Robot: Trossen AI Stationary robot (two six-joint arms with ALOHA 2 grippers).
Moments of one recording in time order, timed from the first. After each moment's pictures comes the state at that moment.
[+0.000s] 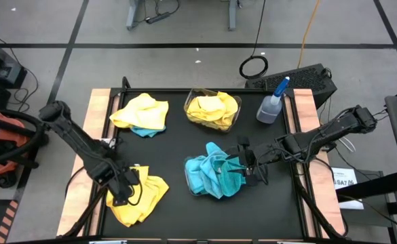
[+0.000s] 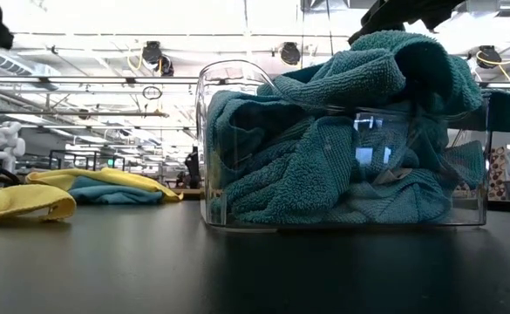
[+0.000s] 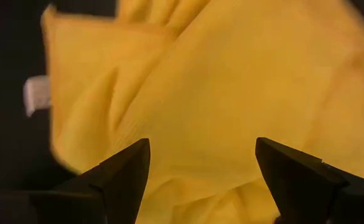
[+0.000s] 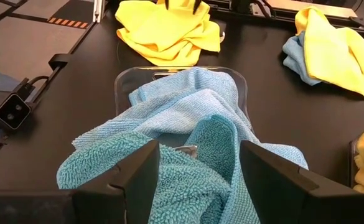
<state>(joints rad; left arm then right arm) -0.81 1.22 0.74 -0.91 0.01 -0.95 0.33 1.16 0.81 -0.20 0.18 0.07</state>
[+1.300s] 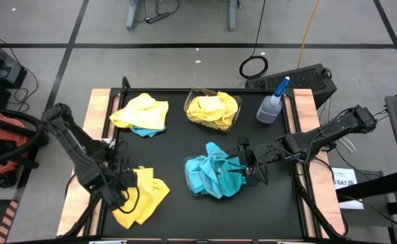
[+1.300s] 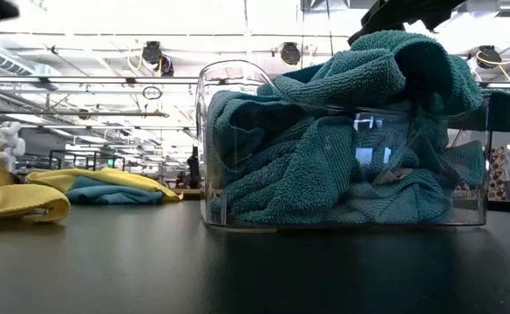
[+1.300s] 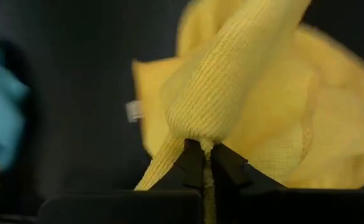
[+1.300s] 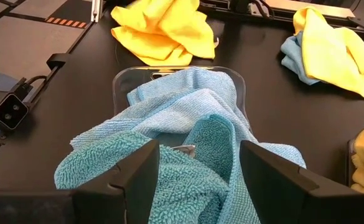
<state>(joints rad) -0.88 1.31 1.06 -1.25 -0.22 -0.86 0.33 1.16 0.81 -0.20 0.18 0.07</state>
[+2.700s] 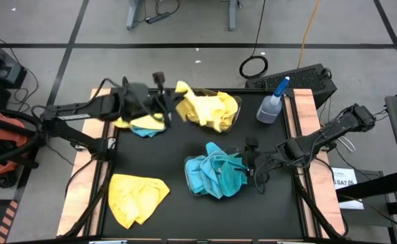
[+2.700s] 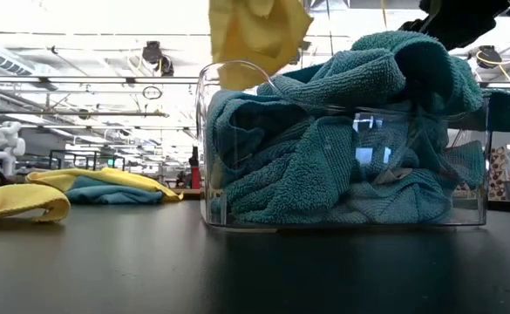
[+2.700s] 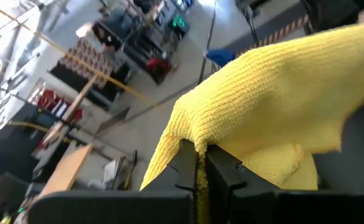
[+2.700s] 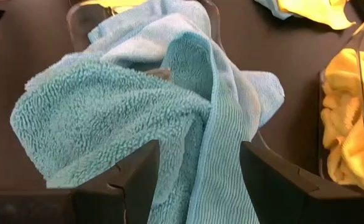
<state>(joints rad) 0.07 1.30 1.44 -0.37 -0.39 0.67 0.42 1.16 0.81 -0.43 0.38 0.27</state>
